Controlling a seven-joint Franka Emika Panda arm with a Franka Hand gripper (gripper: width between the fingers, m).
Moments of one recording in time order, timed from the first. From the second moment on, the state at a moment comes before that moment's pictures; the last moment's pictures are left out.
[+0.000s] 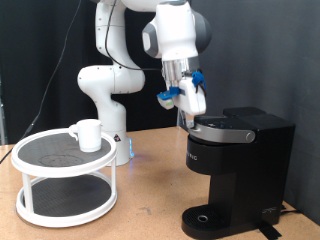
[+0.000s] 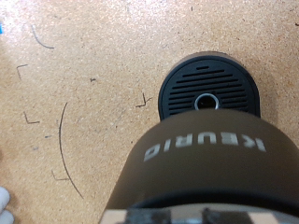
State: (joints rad) arm -0.10 -0.14 0.15 -2.31 0.19 2.33 2.50
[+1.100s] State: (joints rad) arm -0.10 -0.12 0.13 -2.33 0.38 2.39 2.28
